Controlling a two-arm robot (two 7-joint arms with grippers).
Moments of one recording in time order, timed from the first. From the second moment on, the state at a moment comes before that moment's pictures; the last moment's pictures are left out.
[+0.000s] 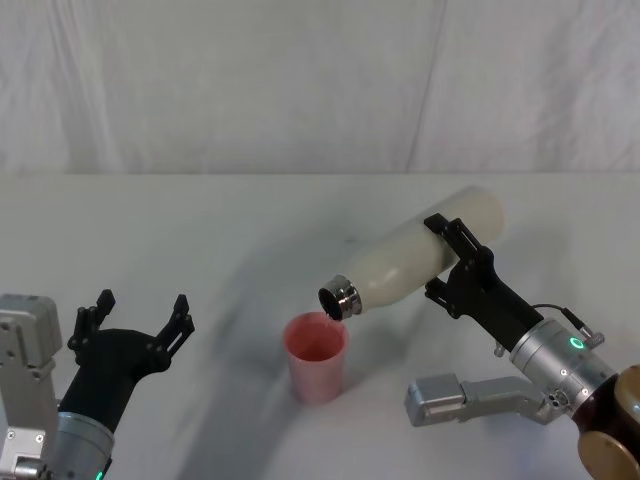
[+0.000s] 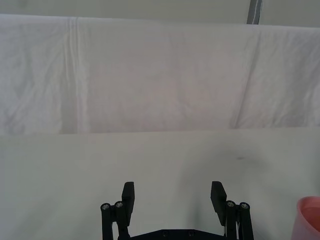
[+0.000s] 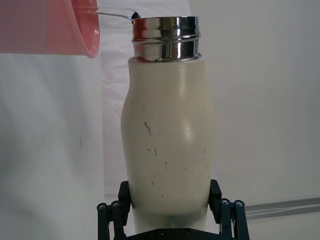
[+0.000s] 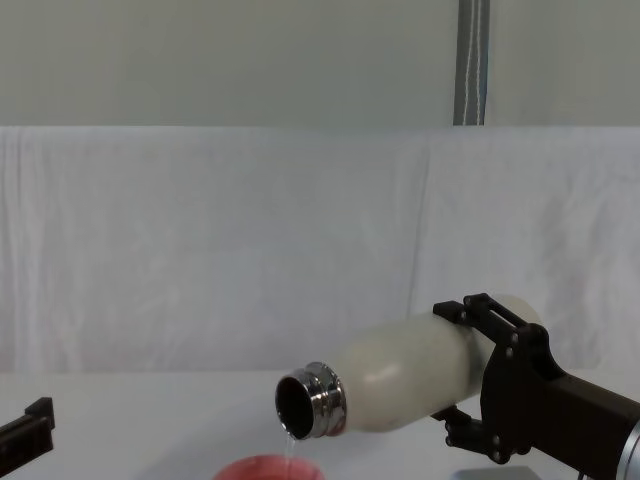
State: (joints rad) left arm 0.27 0.24 0.04 -1.85 -0.25 -0.02 -0.02; right arm 0.37 0.43 -0.68 -1.31 -1.01 -0.21 -0.30
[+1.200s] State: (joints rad) left arm 0.27 0.24 0.04 -1.85 -0.25 -0.02 -0.02; right arm 0.30 0.38 -0.57 -1.35 -0.81 -0.23 -0.18
